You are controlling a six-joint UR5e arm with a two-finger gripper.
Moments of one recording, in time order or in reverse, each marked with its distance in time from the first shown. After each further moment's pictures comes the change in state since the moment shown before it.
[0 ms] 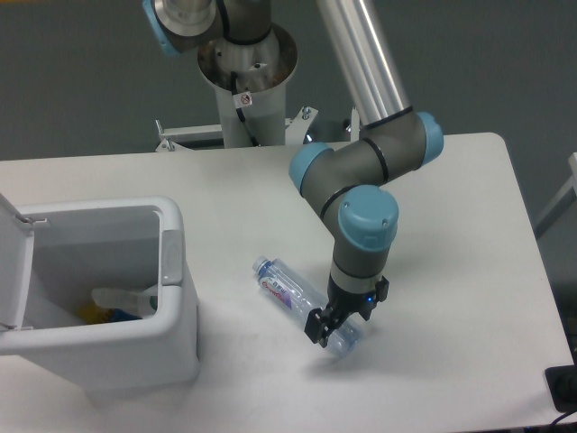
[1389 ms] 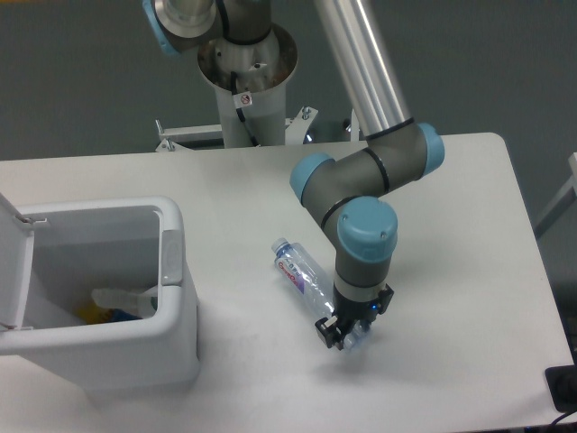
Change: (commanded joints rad) arm 0.012 0.119 0.175 0.008 -0.065 -0.041
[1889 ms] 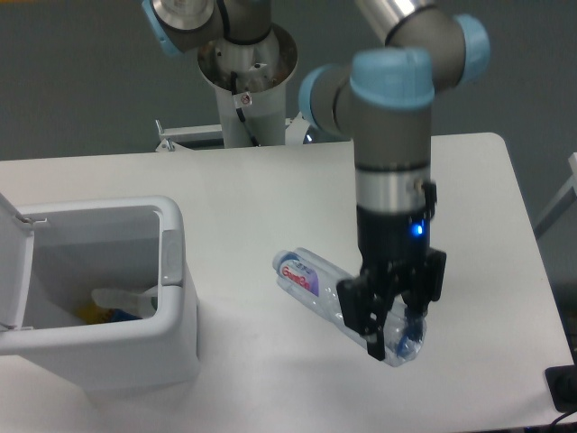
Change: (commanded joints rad) arm -0.034 0.189 0.152 0.135 -0.213 -0.095
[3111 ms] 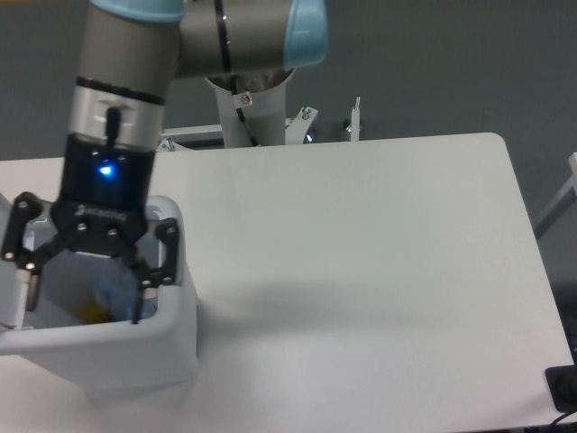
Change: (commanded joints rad) arm -0.217 0.019 -0.034 -0.003 0.034 0.132
